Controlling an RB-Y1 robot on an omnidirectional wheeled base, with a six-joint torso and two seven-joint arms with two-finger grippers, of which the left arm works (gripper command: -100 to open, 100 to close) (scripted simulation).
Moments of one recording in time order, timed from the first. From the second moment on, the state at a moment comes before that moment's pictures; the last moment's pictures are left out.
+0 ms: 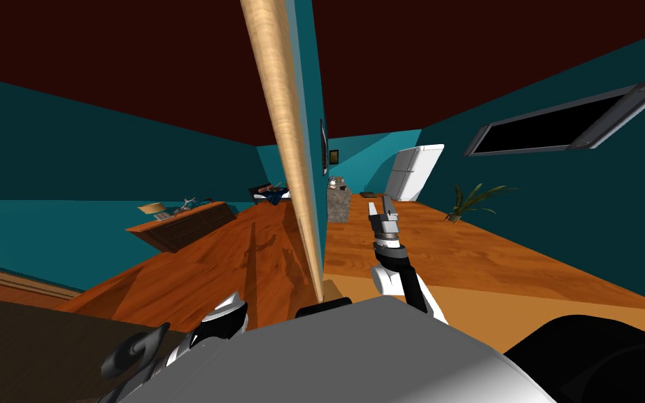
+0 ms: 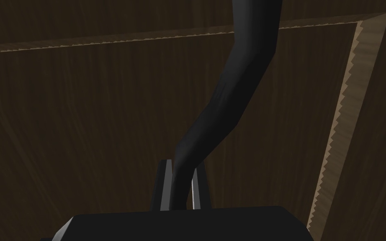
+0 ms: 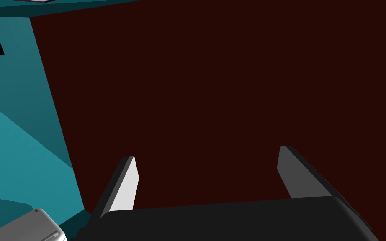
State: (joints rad) arm -0.51 0.11 1.78 -0.63 0.53 -1.27 -0.85
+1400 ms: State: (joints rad) arm -0.51 0.12 1.81 -0.63 0.54 -1.29 -0.85
